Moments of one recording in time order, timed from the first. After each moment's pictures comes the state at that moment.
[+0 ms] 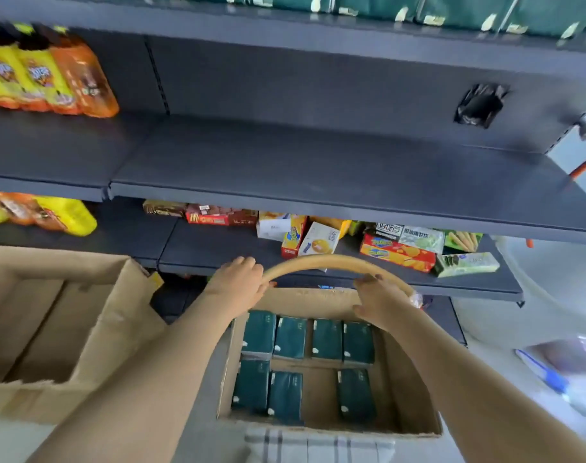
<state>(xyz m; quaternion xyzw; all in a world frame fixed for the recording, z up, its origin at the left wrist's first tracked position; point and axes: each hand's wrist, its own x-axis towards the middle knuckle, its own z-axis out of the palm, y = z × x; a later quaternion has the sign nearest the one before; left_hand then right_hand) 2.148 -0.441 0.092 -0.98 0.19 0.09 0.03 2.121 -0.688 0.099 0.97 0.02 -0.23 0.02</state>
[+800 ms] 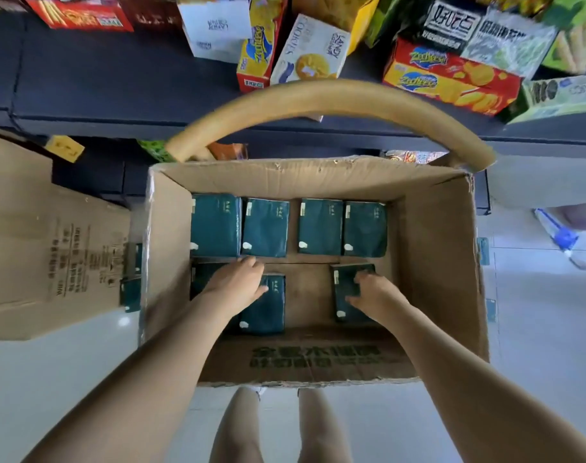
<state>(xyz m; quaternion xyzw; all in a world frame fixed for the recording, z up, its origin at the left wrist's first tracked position) 2.107 -0.498 -0.206 -0.90 0.24 0.38 -0.02 2.070 -0.740 -0.201 0.85 -0.13 -0.50 -0.10</state>
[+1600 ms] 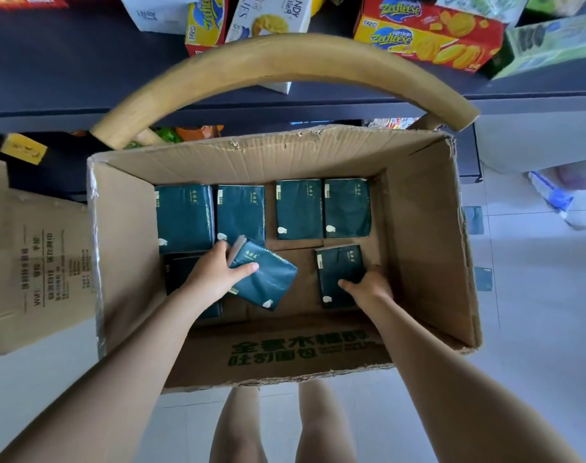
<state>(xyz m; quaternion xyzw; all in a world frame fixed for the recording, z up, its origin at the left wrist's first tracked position) 2.107 -0.507 -0.217 -0.86 -0.09 0.41 -0.28 2.033 -0.756 -0.241 0.76 -0.44 -0.40 -0.27</state>
